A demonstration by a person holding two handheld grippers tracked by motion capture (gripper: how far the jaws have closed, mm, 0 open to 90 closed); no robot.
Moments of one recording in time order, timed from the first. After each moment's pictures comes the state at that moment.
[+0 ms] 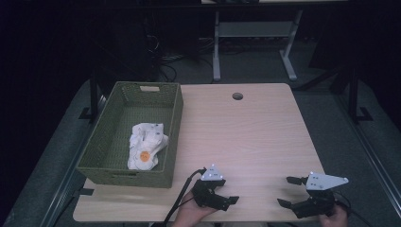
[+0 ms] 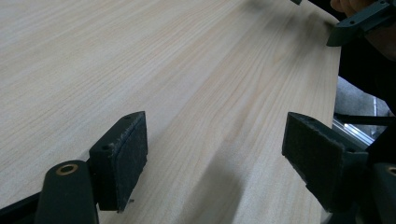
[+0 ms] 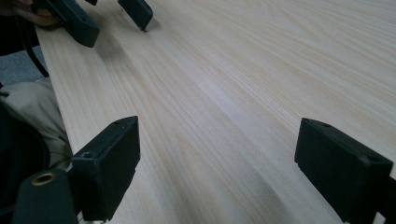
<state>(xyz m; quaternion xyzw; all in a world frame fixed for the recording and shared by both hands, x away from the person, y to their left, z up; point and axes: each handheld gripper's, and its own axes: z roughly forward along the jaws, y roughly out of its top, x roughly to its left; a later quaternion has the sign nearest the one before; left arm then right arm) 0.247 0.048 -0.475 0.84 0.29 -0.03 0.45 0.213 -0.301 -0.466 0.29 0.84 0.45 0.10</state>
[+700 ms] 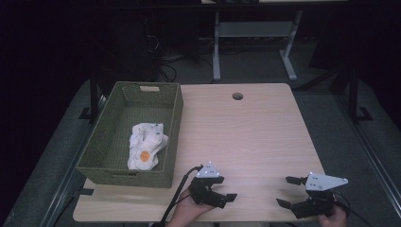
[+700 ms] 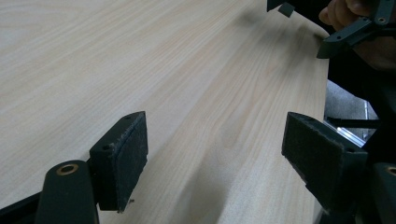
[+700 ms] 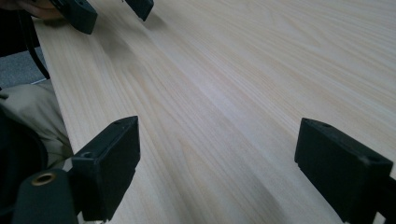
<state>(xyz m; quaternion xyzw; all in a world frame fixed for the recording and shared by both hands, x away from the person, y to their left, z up) 0.252 0.056 -0.465 0.84 0.28 -0.03 0.46 0.211 -0.297 -0.465 0.29 0.84 0.45 0.11</state>
